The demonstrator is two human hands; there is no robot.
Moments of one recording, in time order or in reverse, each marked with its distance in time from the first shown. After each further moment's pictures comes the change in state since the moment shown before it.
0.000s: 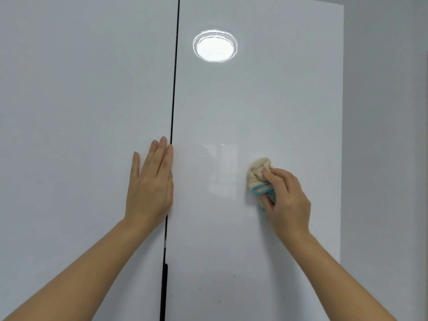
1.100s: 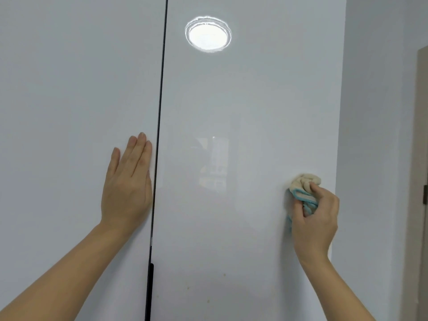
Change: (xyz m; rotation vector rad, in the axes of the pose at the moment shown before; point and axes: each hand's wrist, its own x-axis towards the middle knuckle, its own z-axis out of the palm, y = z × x) left_hand -0.013 -0.011 0.014 -0.050 0.159 -0.015; right_hand -0.041 0.032 -0.022 0.123 0.154 0.621
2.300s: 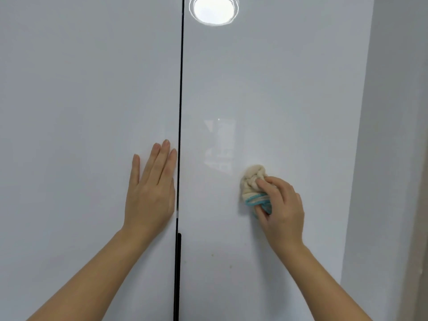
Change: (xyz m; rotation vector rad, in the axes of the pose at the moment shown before) left_hand -0.051 0.002 -0.022 0.037 -0.156 0.067; right_hand -0.071 -0.036 0.031 -0.116 -0.245 -0.554
